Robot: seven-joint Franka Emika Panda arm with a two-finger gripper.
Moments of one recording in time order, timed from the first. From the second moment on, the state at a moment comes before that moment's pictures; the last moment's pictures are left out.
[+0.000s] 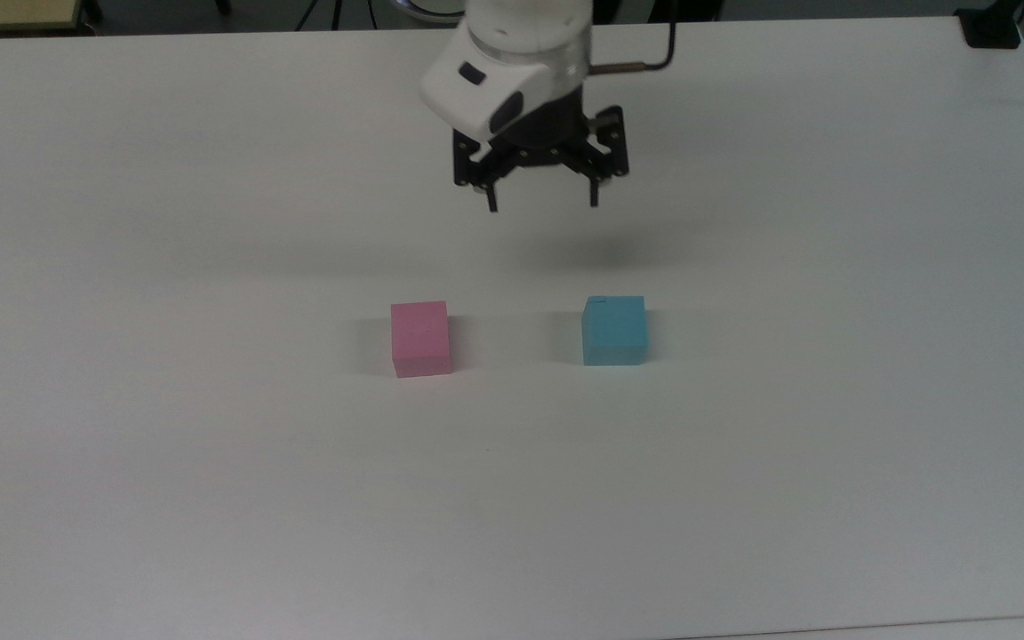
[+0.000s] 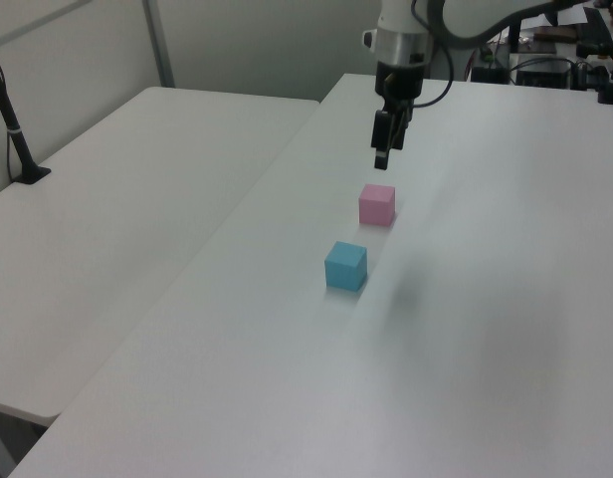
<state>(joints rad) 0.21 0.24 -0.01 -1.60 0.08 1.95 0.15</state>
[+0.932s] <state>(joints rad) 0.29 0.42 -0.01 -1.60 0.00 2.14 0.37</state>
